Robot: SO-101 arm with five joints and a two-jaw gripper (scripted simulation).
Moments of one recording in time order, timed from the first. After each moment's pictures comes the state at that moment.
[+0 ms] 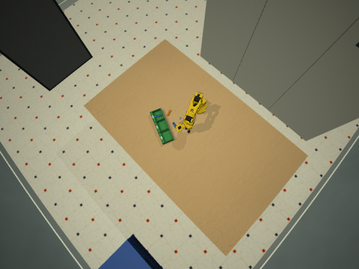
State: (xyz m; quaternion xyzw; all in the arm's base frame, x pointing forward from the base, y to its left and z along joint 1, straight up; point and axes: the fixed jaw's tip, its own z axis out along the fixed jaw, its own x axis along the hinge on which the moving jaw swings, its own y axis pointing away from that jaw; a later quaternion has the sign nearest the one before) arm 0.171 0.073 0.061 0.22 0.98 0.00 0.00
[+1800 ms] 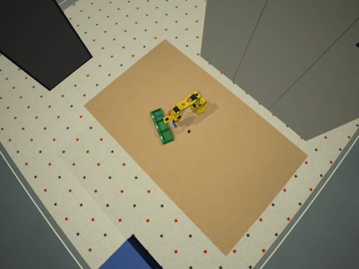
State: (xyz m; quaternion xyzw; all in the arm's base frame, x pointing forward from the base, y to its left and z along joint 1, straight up) arm 0.198 -0.020 0.075 0.25 0.97 0.00 0.04
